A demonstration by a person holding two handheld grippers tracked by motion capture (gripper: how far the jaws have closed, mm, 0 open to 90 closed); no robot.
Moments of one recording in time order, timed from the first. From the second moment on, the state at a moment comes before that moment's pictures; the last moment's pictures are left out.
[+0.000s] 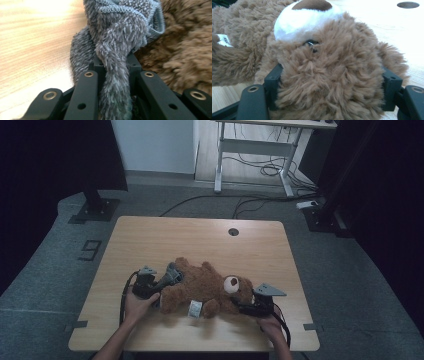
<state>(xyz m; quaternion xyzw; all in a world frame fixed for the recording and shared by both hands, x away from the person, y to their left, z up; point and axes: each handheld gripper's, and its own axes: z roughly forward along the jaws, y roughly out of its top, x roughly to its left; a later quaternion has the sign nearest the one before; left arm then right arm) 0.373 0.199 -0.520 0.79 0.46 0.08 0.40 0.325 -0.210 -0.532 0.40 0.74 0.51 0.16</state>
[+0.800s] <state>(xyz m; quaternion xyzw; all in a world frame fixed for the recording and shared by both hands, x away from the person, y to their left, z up) 0.356 0.079 -0.456 0.83 0.31 0.10 0.45 0.325 -0.211 -0.534 0.40 0.74 0.52 0.16</state>
